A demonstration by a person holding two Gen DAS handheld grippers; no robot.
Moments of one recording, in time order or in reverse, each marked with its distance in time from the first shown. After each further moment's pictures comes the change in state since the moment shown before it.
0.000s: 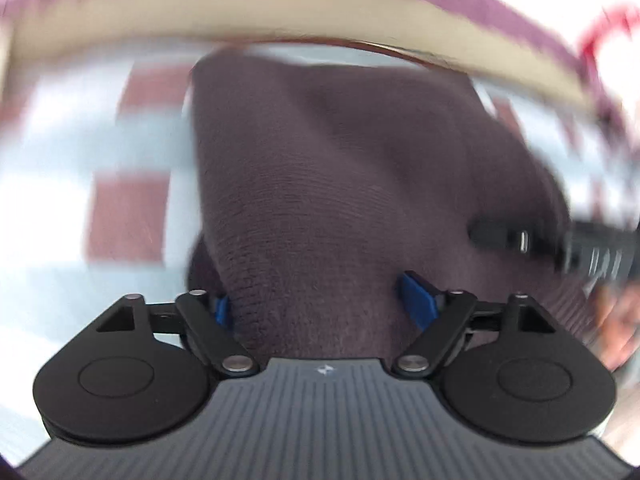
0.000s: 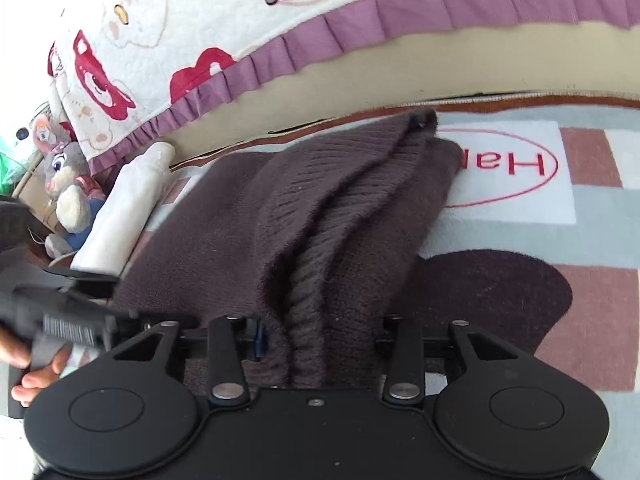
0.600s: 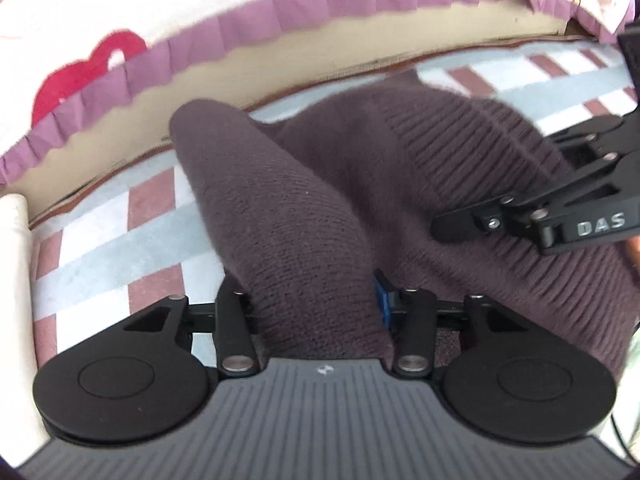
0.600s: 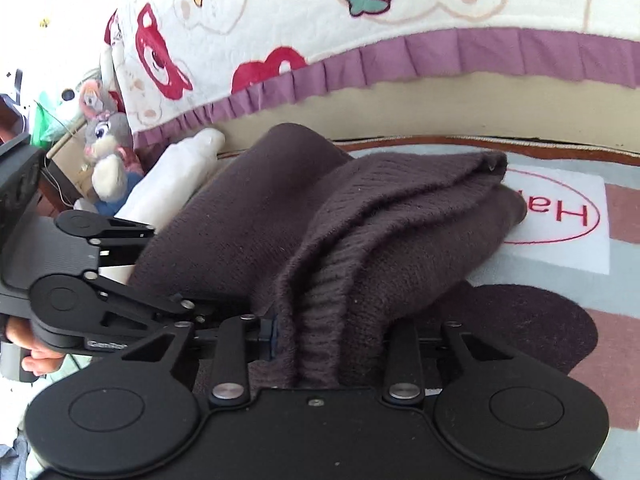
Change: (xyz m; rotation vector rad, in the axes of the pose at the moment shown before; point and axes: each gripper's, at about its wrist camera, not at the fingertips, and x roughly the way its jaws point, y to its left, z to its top) left arm -0.017 -0.098 -0.026 0.515 -0.143 0.269; right arm -0.015 0.040 -0.005 -0.209 -0.046 0.042
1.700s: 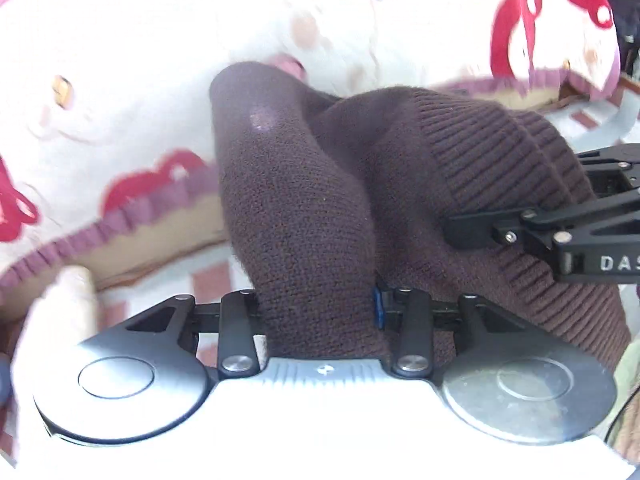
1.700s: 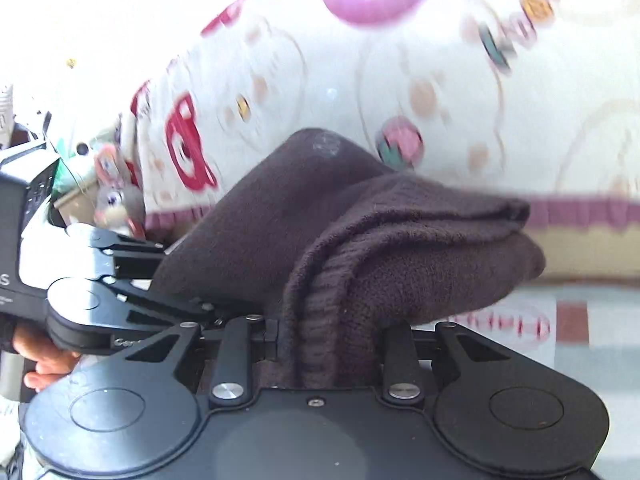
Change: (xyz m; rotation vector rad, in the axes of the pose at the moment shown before) left arm -0.102 0.000 0.028 0.029 -0.221 0.101; right arm -0.083 0.092 0.035 -0.110 -0.328 -0.097
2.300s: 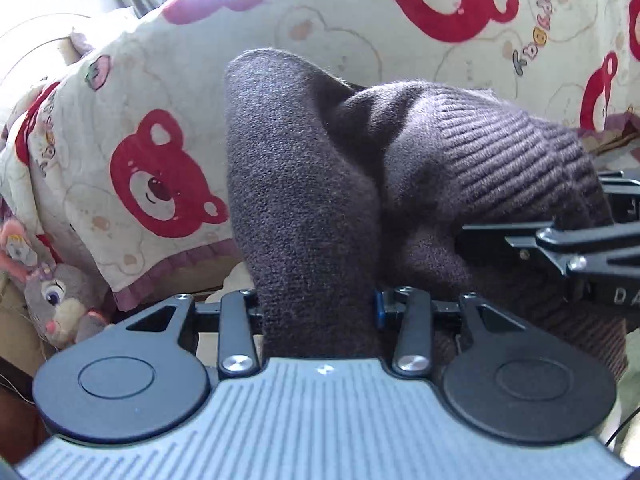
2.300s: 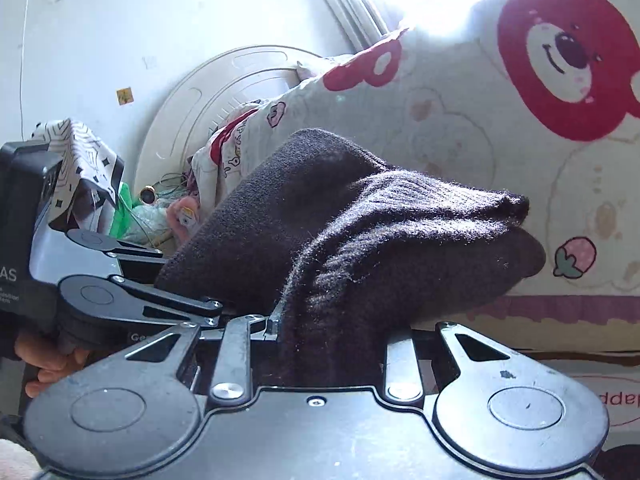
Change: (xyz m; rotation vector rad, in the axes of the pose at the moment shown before) left arm -0.141 0.170 0.004 -0.090 0.022 0.167; right arm 0.031 0.205 0.103 -0.021 -0.045 0.112
